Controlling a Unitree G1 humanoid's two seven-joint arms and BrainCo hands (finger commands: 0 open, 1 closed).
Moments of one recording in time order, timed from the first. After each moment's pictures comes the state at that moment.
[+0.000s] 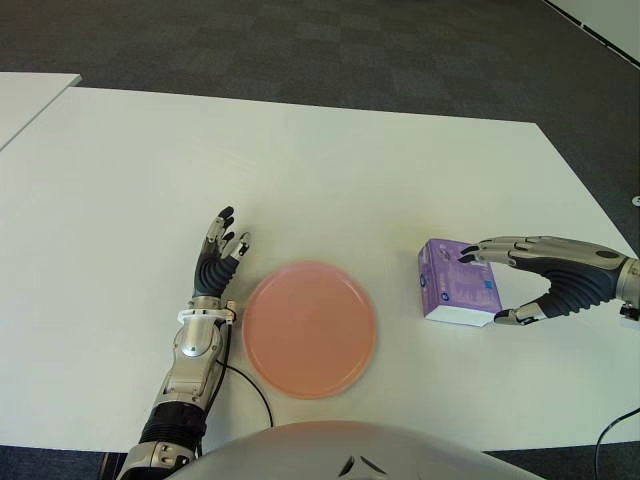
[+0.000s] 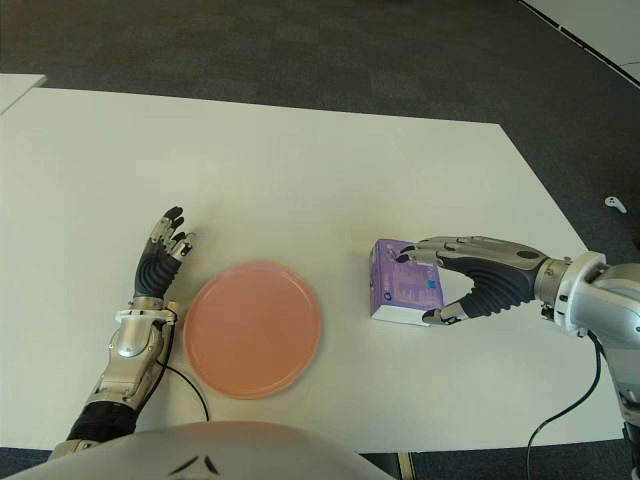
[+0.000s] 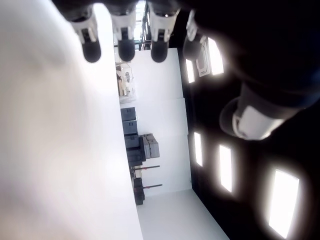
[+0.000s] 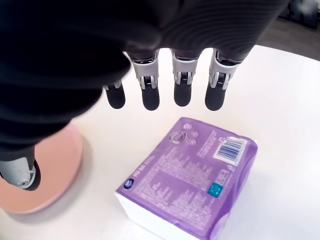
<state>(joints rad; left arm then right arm) 0.08 0.03 0.02 0.40 0.09 -0.53 0.10 0.30 -1.10 -0.53 -0.43 -0.09 -0.32 1.02</state>
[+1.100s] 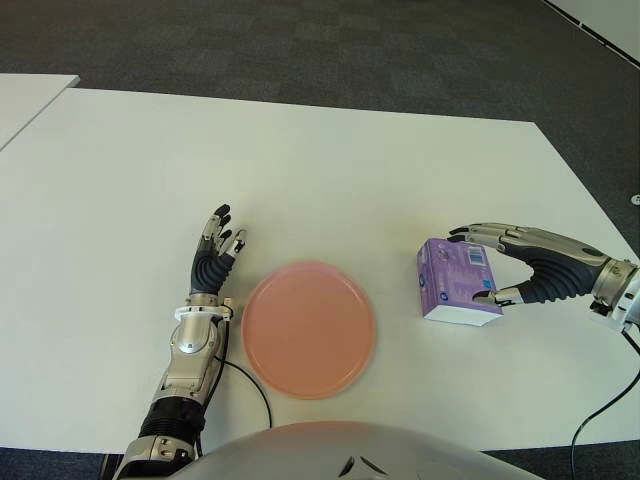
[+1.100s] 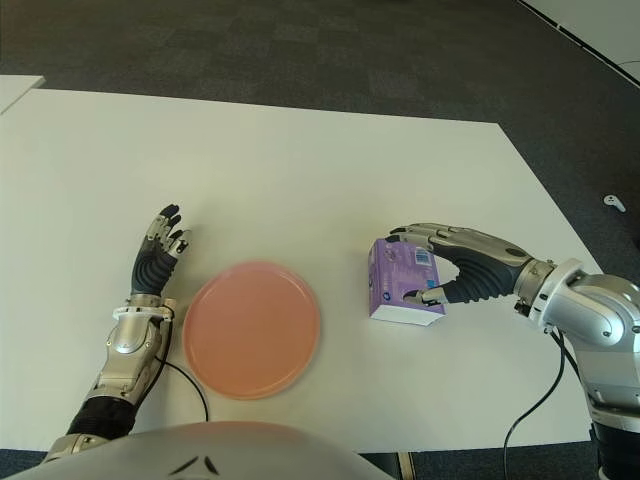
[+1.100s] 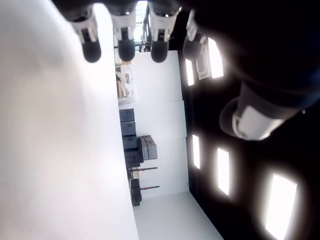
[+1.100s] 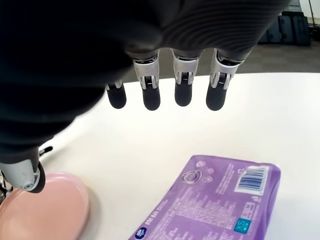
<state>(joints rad) 0.06 0.04 0.03 0.44 0.05 -0.54 0.08 0.27 -1.00 -0.45 -0.41 -0.13 -0.29 0.85</state>
